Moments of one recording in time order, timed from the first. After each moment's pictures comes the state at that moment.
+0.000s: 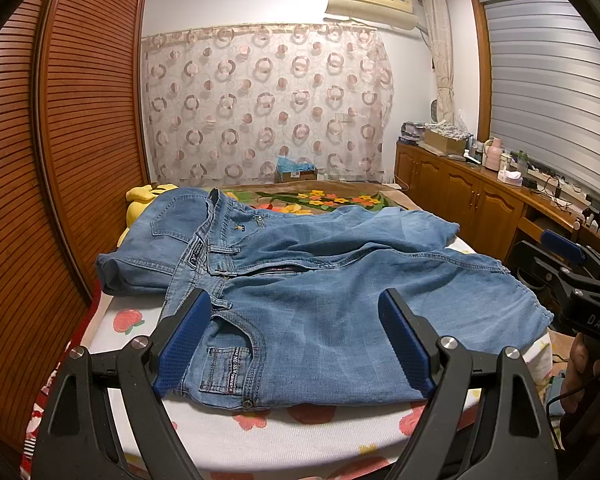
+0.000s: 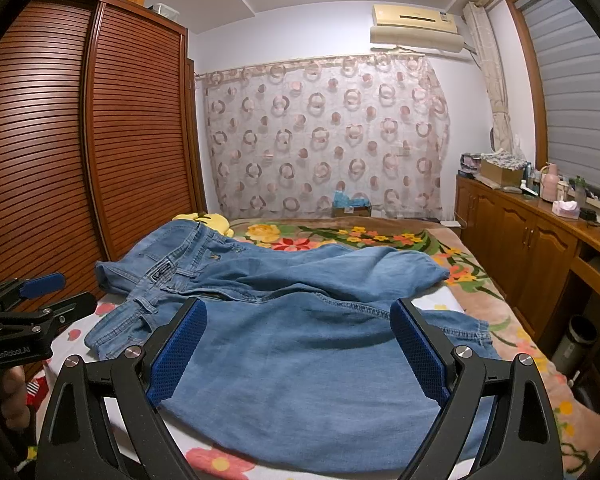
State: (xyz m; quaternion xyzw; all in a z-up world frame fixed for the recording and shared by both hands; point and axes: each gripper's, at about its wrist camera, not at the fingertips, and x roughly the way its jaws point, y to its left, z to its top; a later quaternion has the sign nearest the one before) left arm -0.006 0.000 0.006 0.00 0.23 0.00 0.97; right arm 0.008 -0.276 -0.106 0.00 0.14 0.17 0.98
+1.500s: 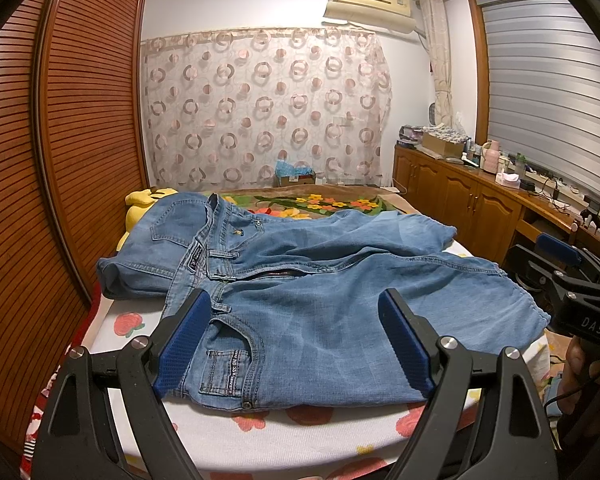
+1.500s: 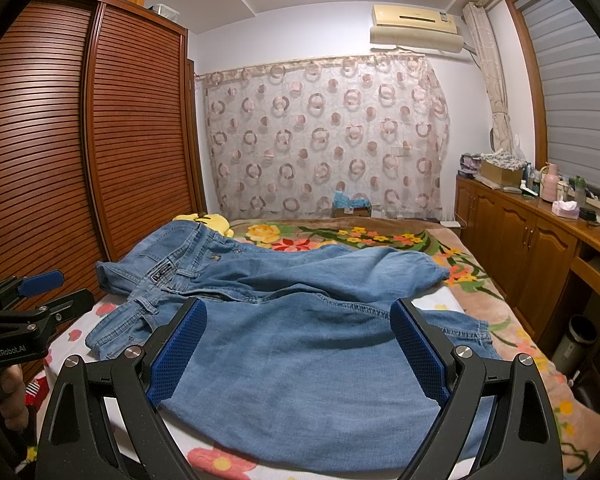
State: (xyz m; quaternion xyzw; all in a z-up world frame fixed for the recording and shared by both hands) left arm -0.007 0.000 0.007 0.00 0.23 0.00 0.97; right arm 0.008 -0.275 -0.105 0.00 0.14 0.17 0.98
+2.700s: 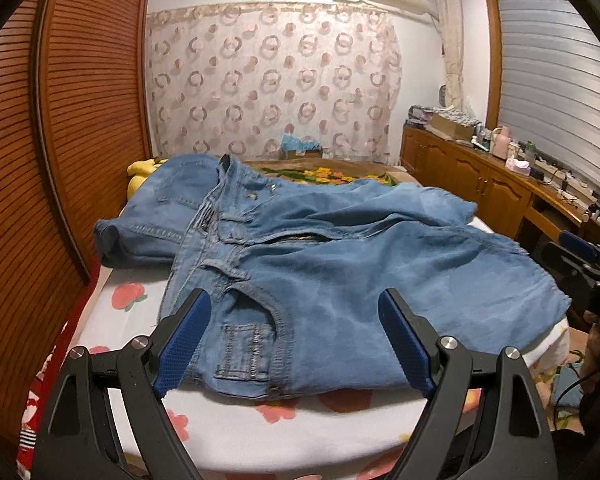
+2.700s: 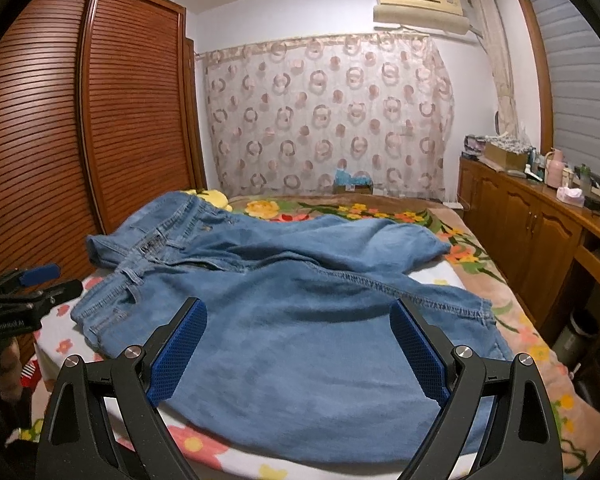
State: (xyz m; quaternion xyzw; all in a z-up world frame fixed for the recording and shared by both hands) left arm 0.005 0.027 -0.020 -0.02 0.27 0.01 0.96; right arm 0.021 -0.281 -0.110 -0.02 0.18 0.17 0.97
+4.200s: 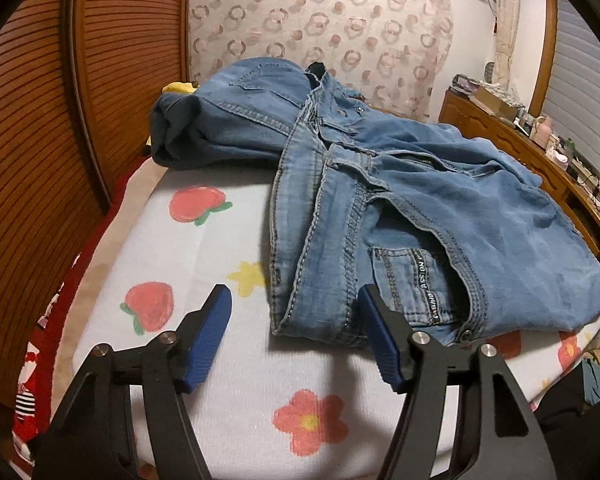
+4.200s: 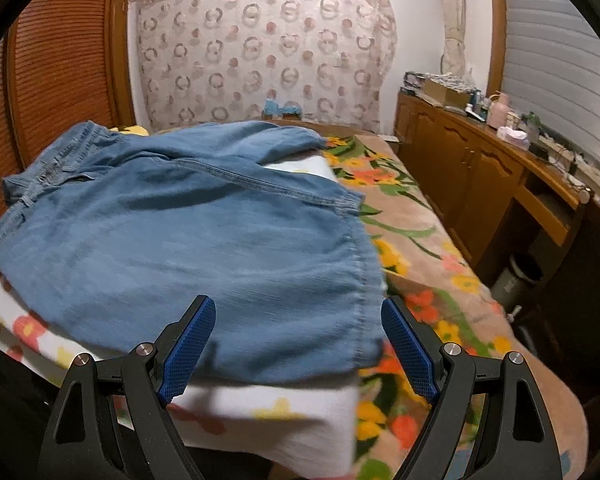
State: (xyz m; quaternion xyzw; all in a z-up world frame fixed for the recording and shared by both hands) left arm 0.023 0.144 -0.105 -0.07 0.37 0.04 0.93; right arm 0.009 -0.291 -0.085 -0.04 0.29 0.05 0.95
